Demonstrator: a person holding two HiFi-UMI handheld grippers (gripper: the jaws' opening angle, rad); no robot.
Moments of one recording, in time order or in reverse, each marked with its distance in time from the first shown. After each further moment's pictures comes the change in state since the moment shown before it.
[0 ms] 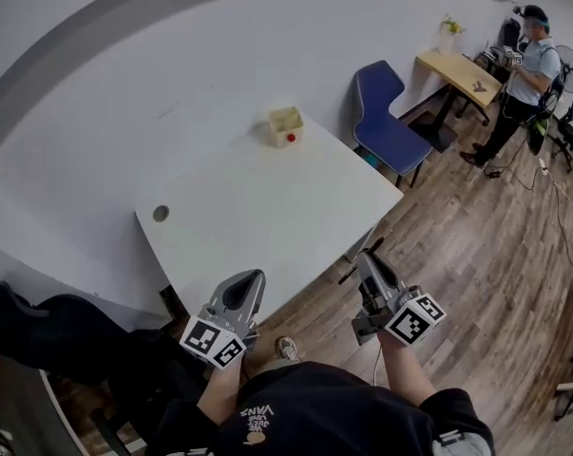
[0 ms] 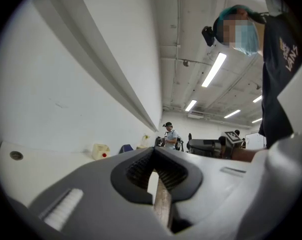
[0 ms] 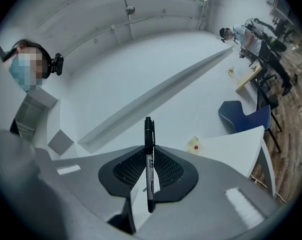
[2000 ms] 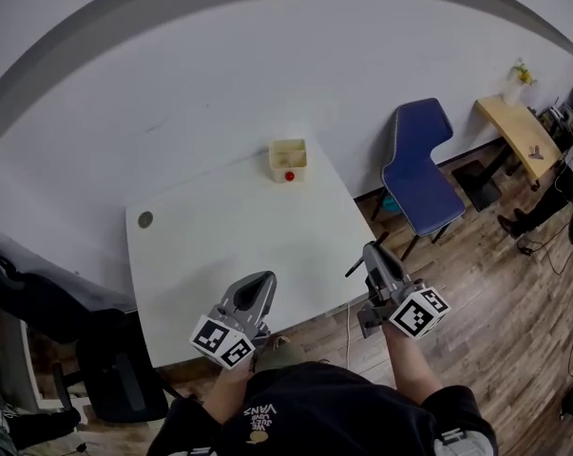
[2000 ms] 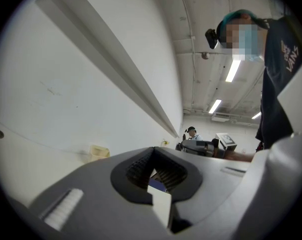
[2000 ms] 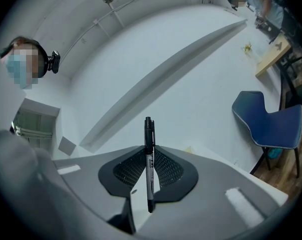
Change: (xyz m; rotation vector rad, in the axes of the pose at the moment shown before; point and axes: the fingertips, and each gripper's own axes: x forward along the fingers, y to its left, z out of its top) left arm 0.229 0.022 -0.031 -0.043 -0.075 0.262; right arm 0.153 -0.206 0.120 0.022 0.181 0.202
